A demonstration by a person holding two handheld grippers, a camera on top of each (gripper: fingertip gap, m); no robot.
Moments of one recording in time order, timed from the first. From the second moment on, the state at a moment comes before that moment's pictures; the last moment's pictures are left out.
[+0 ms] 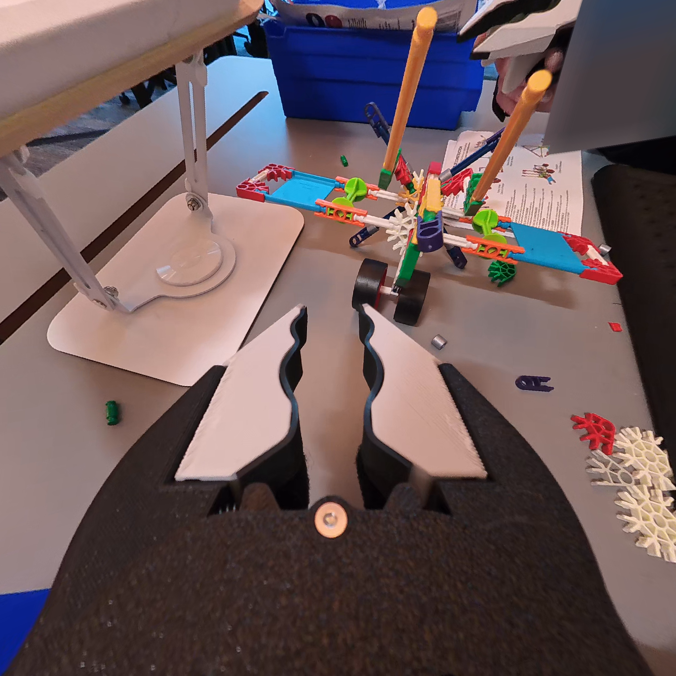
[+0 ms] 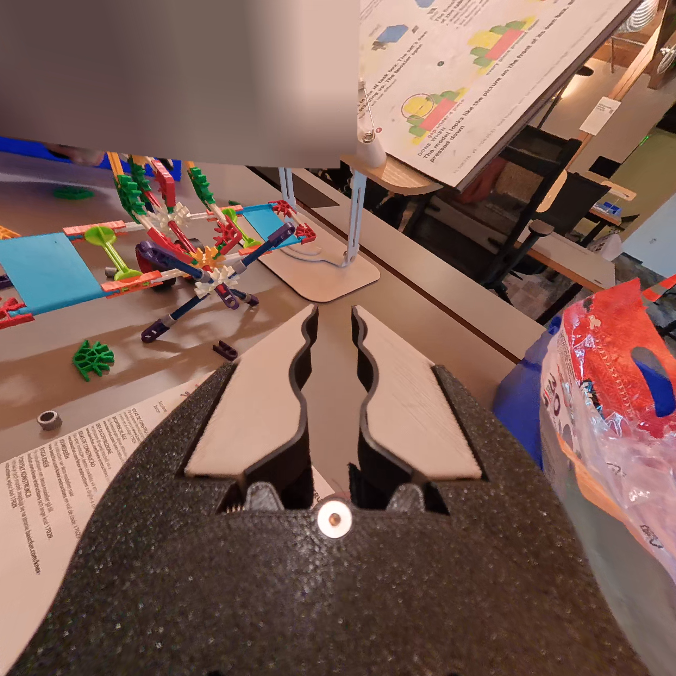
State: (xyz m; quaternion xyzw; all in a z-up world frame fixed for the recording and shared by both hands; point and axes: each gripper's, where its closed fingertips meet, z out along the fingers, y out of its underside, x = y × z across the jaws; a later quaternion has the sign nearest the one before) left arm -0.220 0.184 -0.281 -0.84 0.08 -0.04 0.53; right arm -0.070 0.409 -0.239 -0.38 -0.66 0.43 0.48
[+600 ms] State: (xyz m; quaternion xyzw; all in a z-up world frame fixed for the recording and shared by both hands) left arm -0.221 0.186 -0.287 -0.85 0.08 -0.05 0.52; right arm -0.069 0.419 -0.232 -0.39 -0.65 0.42 0.50
